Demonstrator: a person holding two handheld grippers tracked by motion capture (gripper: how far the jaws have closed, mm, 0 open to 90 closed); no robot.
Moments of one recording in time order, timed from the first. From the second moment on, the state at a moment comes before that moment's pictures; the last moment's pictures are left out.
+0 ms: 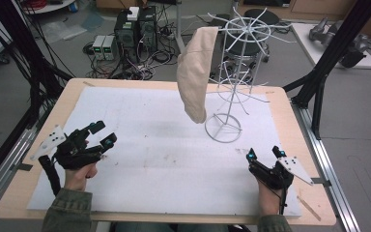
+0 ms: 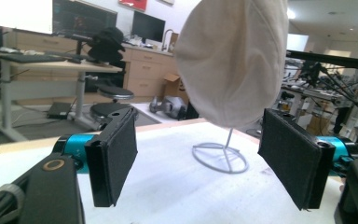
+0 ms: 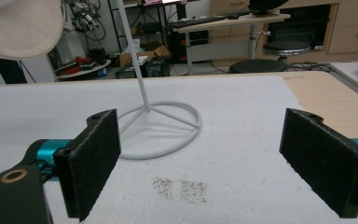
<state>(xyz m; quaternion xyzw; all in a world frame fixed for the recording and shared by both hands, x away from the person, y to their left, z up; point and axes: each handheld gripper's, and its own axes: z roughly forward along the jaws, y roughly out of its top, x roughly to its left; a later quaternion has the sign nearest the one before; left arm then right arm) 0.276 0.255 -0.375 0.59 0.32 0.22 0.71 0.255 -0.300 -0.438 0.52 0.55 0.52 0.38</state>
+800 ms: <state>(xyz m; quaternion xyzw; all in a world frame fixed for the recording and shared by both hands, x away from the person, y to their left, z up) 0.255 0.330 -0.424 0.54 0.46 0.32 0.63 0.254 -0.299 -0.440 0.52 0.56 0.52 0.38</state>
